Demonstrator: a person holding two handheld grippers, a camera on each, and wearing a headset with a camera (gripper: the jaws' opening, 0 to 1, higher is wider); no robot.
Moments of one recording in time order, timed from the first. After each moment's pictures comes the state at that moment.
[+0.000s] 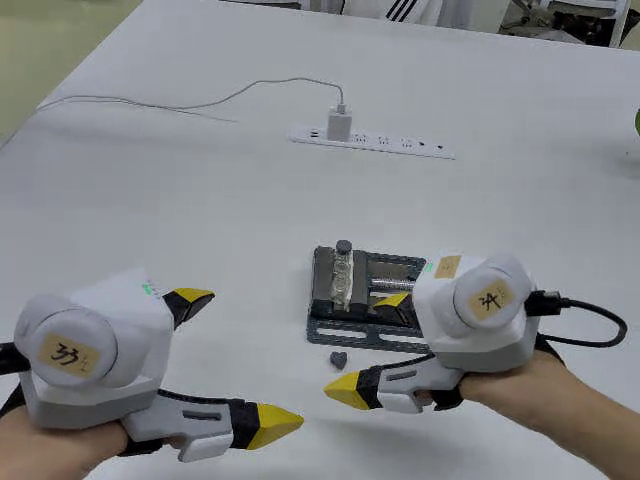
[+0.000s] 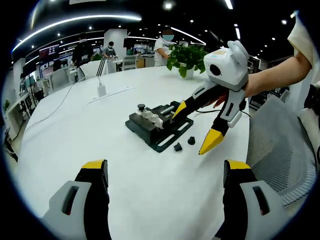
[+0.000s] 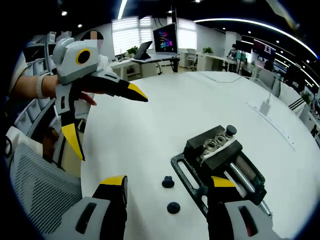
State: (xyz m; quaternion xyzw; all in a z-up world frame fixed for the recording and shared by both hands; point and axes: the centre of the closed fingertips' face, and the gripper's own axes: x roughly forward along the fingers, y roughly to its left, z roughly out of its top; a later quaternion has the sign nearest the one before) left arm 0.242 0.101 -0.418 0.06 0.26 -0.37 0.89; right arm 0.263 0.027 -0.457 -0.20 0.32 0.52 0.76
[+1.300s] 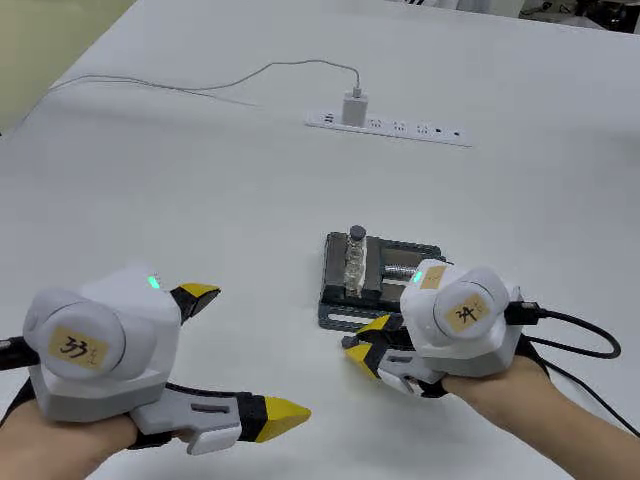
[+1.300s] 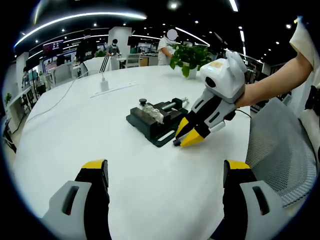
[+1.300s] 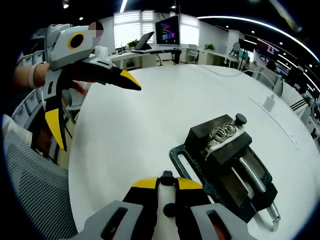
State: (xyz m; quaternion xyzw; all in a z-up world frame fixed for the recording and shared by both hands) left arm 0.237 0.104 -0.426 0.05 0.27 -0.36 0.89; right arm 0.271 0.028 -0.485 -0.23 0.33 0.51 0.76
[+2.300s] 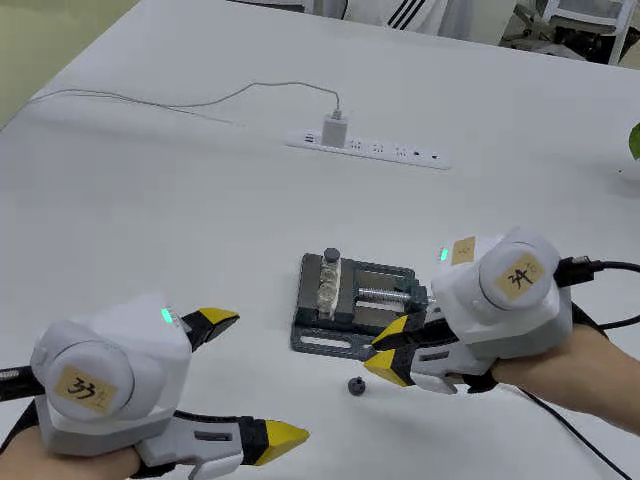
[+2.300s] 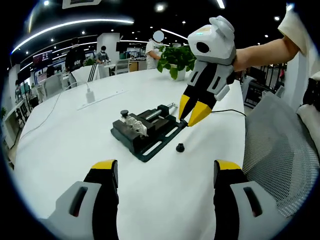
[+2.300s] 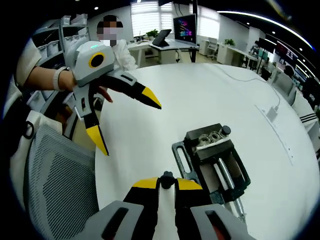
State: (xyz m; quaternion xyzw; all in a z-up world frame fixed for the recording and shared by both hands) left arm 0.240 0.061 -0.420 0.08 0.24 -0.40 0.88; right arm 0.261 -0.013 -0.422 -0.28 0.36 0.57 0.68
